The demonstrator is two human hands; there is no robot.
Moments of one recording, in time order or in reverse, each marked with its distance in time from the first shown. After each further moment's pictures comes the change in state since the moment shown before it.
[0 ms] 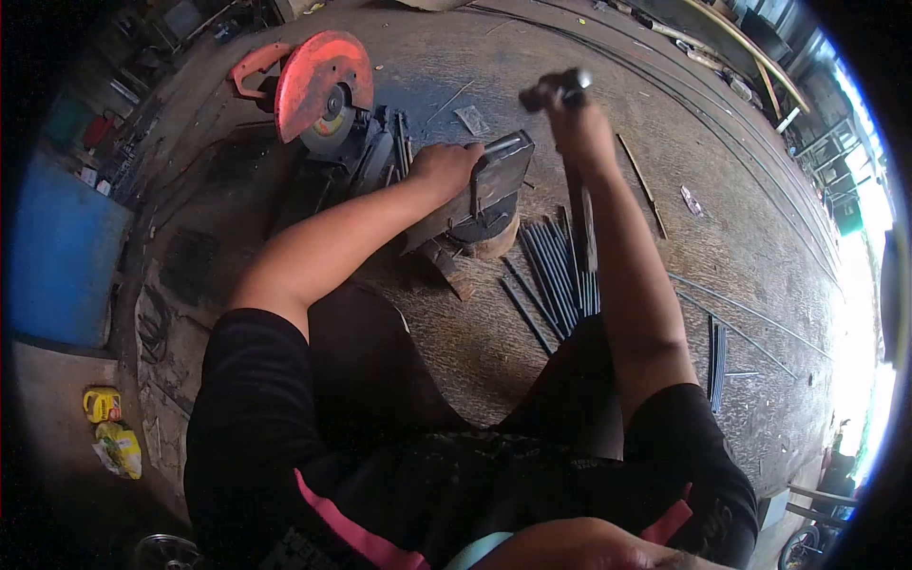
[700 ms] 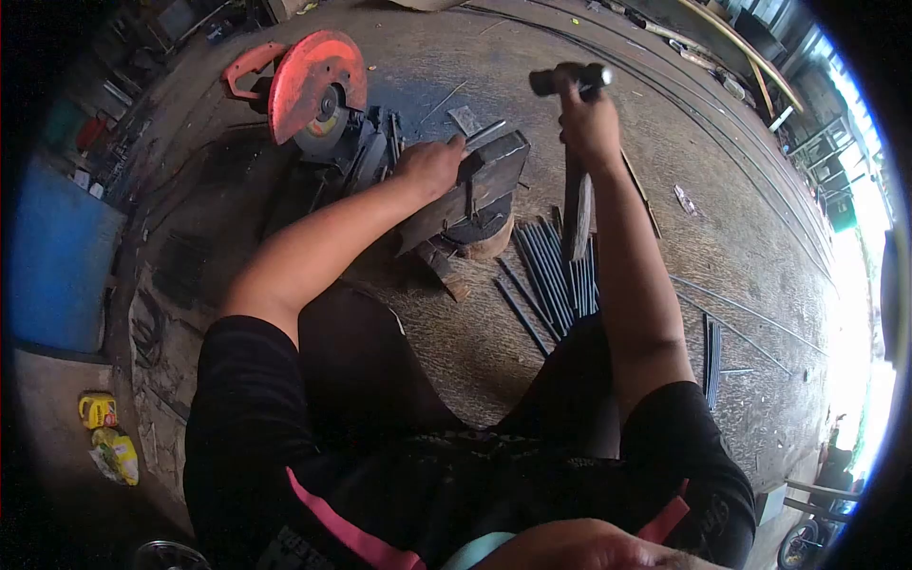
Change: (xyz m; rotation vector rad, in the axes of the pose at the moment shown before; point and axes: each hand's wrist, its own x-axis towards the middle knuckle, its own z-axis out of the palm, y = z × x) left_hand -0.005 -0.011 -0.006 -0.138 -0.061 -0.102; right_hand 0.014 0.011 -0.001 0.231 0.124 -0.001
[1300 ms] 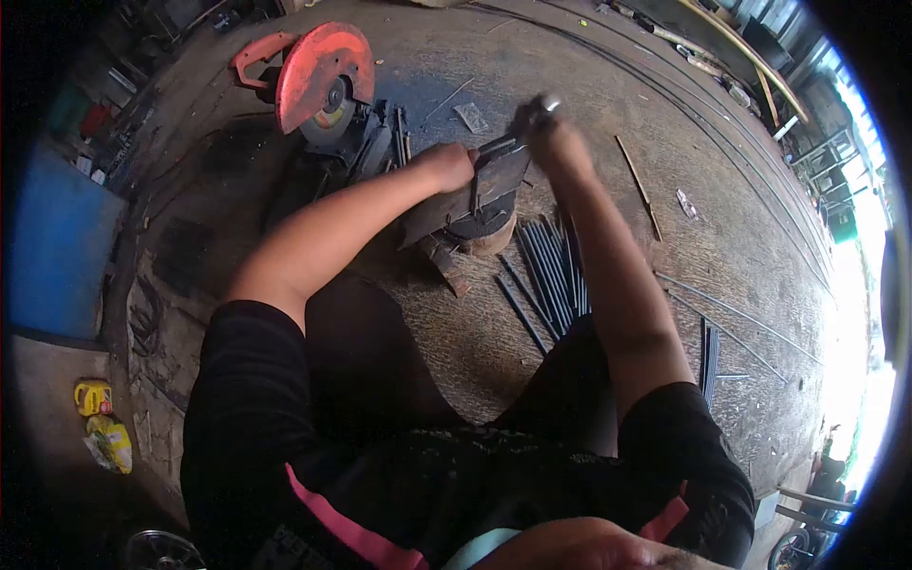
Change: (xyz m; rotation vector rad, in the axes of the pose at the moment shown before) left_hand 0.015 0.003 0.012 -0.235 -0.221 -0.131; right_hand -0.018 0.024 0.045 -0.428 -0.228 0.027
